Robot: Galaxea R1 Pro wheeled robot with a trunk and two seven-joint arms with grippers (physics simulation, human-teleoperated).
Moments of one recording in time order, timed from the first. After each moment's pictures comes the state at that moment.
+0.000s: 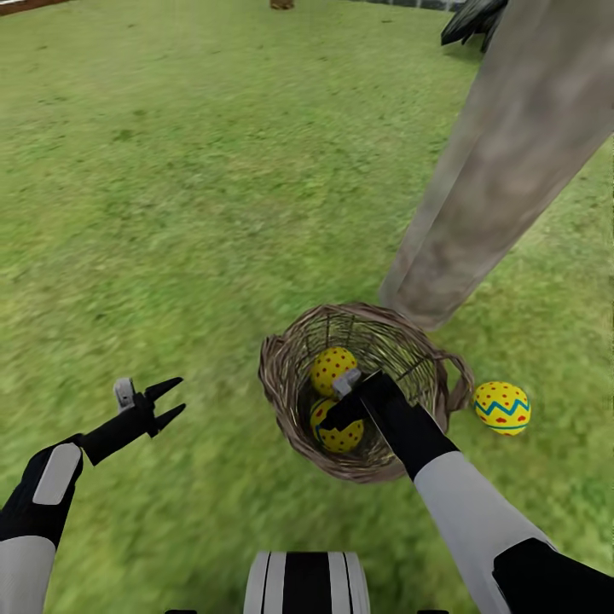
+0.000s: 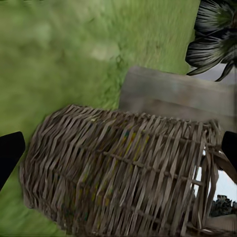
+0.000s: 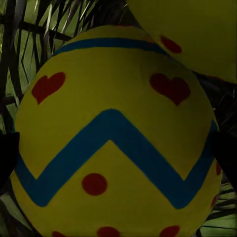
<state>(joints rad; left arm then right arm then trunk) -0.62 0.23 0.43 -0.89 0.80 0.99 -0.72 -0.88 0.10 0.32 -0.86 0.40 0.89 0.57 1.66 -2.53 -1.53</state>
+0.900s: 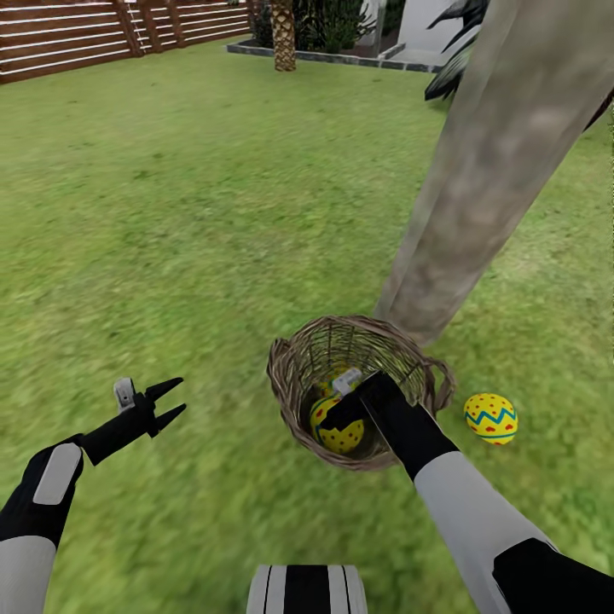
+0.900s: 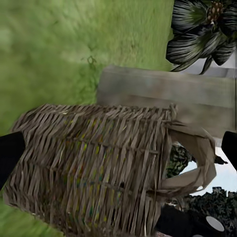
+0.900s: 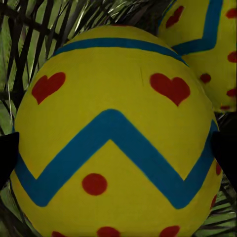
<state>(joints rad) -0.62 0.23 0.43 -0.89 0.80 0.99 -0.72 -0.88 0.10 0.32 -0.87 0.40 0.89 0.57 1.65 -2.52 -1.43</state>
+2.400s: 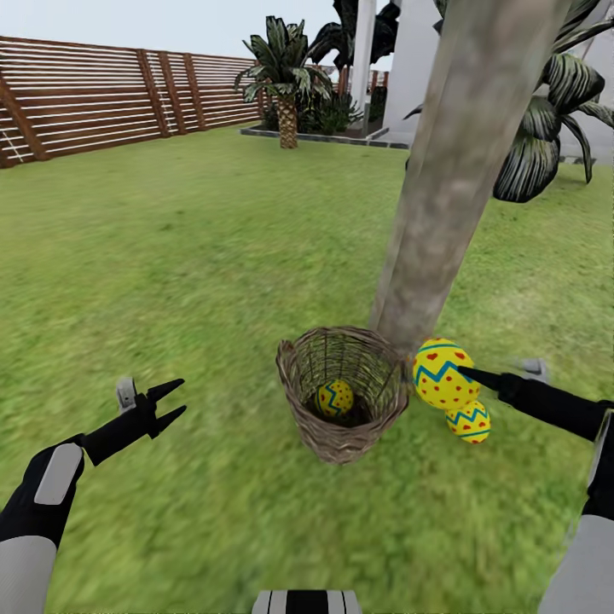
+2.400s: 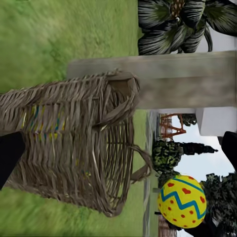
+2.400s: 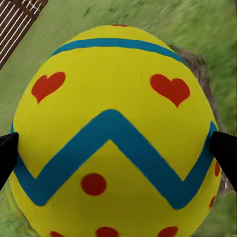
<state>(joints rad) -0.62 0.23 0.43 -0.89 0.79 0.99 -0.71 -0.69 -0.13 -0.75 -1.43 0.42 0.99 1.44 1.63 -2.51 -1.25</state>
